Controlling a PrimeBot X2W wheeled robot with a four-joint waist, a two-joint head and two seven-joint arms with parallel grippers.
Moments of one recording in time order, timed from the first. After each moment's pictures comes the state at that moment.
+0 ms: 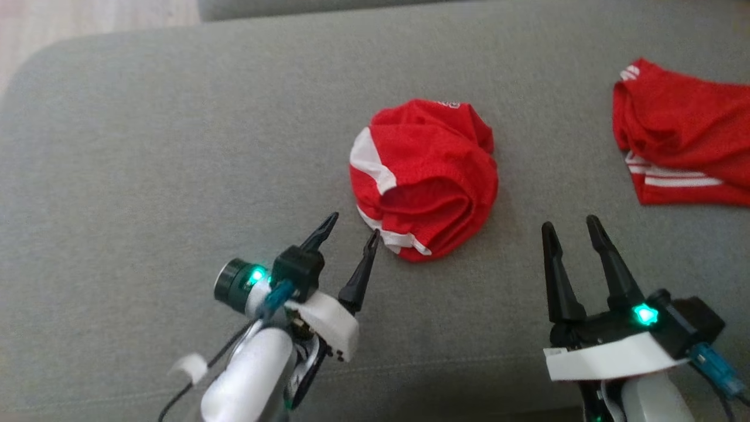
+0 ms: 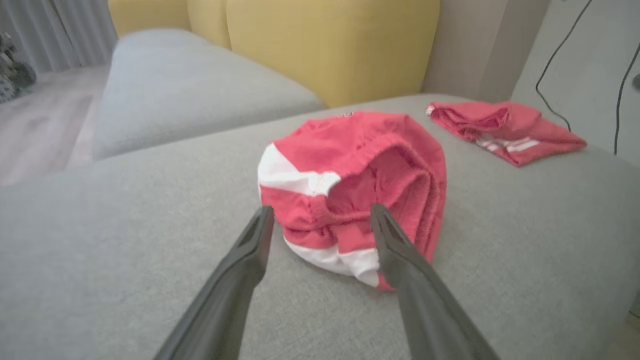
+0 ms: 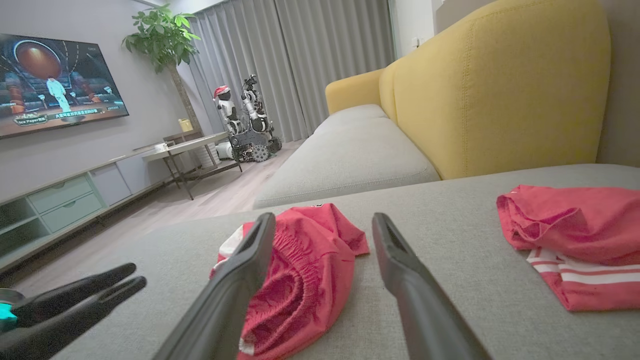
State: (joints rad) left arm -0.32 0.05 -0.59 0.45 -0.18 0.01 -0.25; right arm 0.00 -0.07 0.23 0.13 0.17 0.12 -0.26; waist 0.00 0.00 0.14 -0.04
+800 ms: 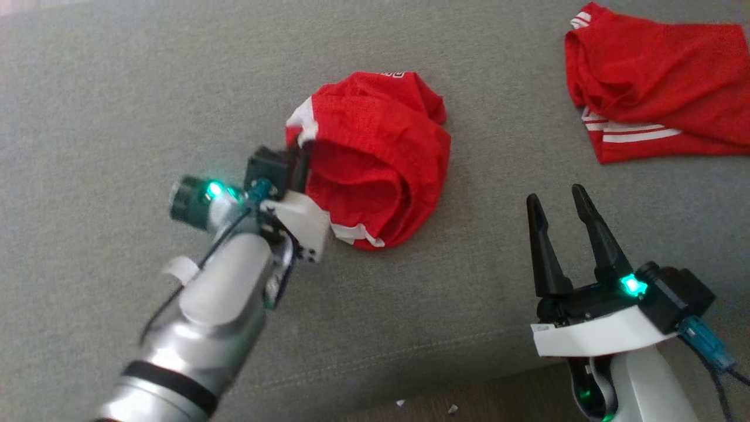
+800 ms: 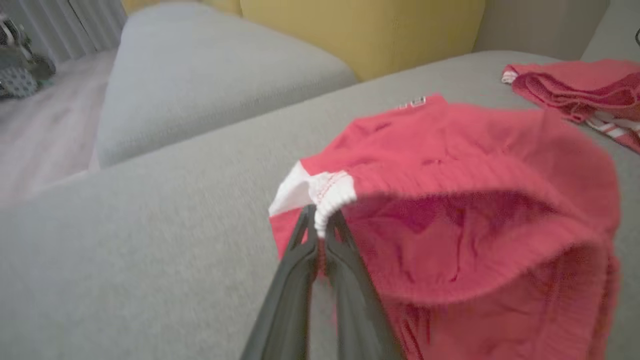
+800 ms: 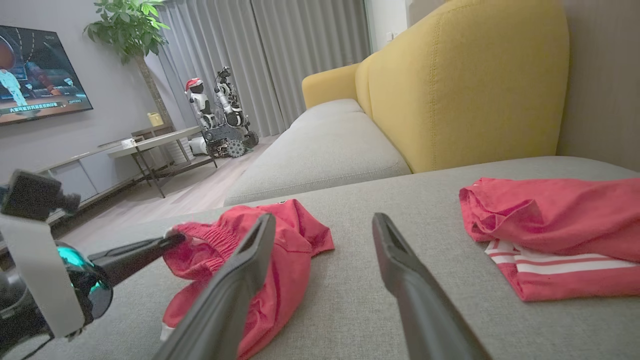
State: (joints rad) left arm -0.67 0.06 -0.67 0.79 -0.31 0.16 -0.25; right arm -0.08 -0.07 0.27 0.14 0.17 0.12 -0.26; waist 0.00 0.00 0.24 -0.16
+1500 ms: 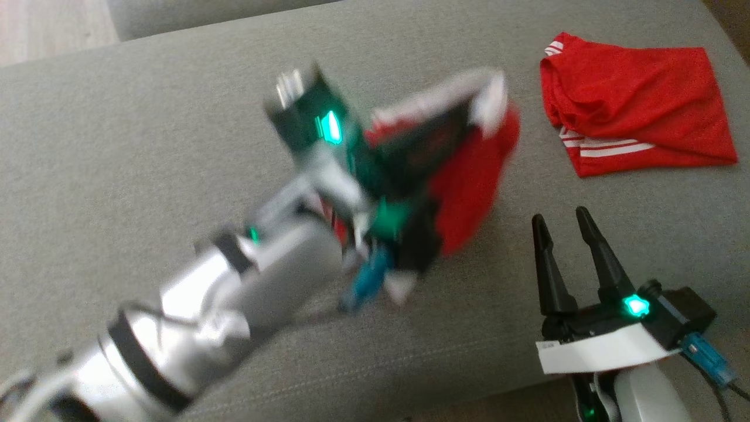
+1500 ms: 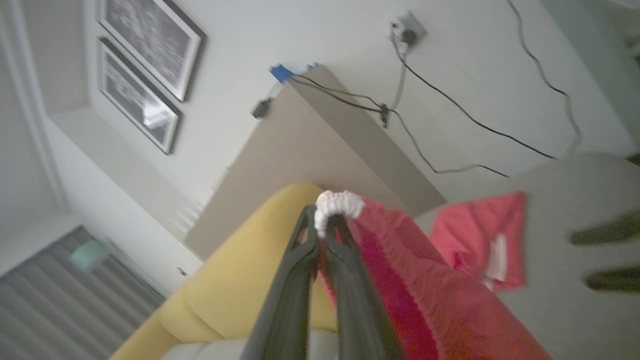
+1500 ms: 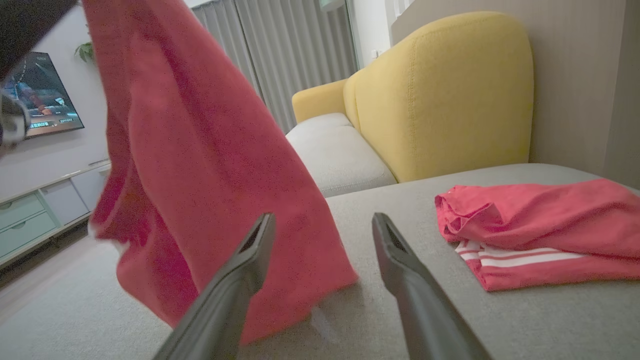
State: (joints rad) left arm -0.89 0.23 -0.98 0.18 0.09 0.10 -0.26; right arm -0.04 -0.07 0.25 0.15 0.19 0.12 -0.26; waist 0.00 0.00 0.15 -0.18
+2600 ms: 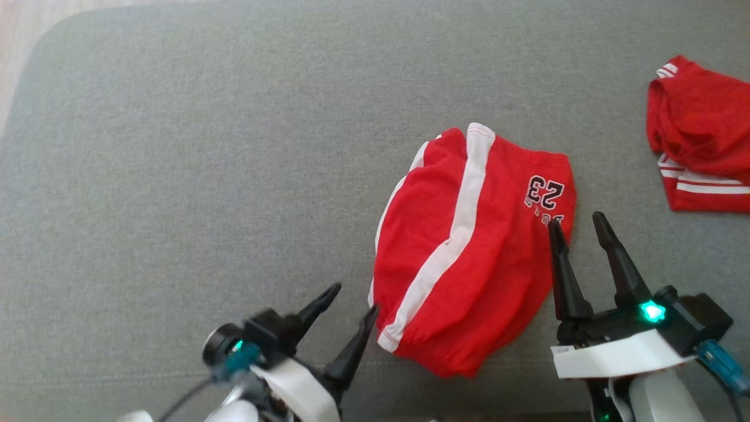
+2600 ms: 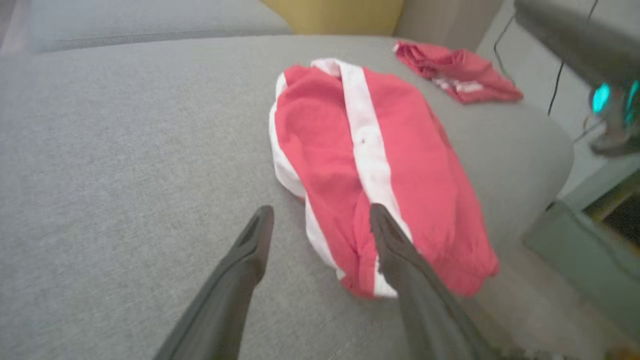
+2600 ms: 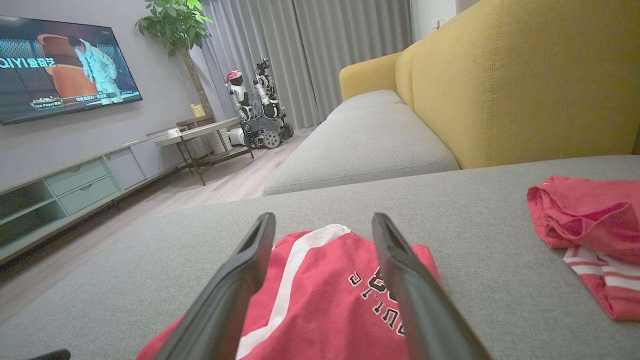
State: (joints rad) left arm -0.17 0.34 -0.85 0.10 -0.47 0.08 -0.17; right arm -0.01 -0.10 0.23 0.14 0.19 0.12 -0.26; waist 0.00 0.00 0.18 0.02
